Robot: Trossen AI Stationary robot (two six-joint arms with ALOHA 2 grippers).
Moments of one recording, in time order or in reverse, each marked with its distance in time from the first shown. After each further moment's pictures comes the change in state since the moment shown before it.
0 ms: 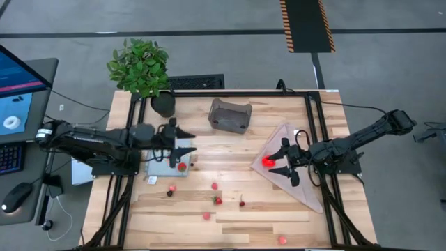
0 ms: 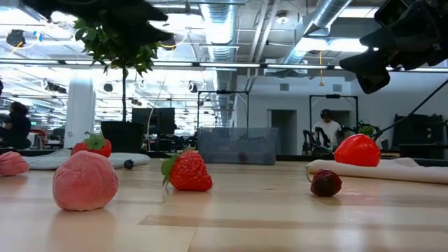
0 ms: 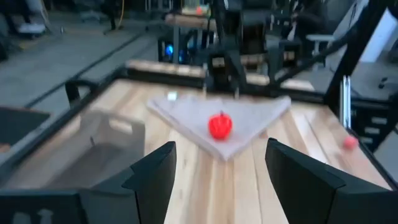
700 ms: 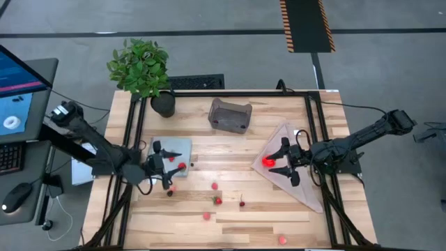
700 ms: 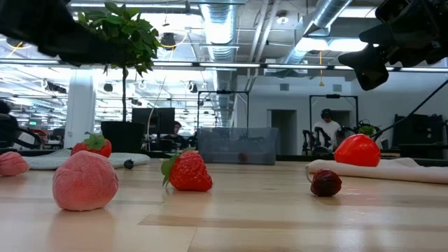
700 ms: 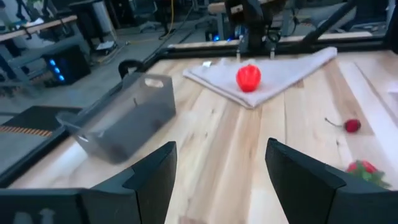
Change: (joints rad) left arm -0.642 0.062 -0.203 0.039 -0.834 -0.089; right arm 0.000 0.000 0.000 0.025 0.000 -0.026
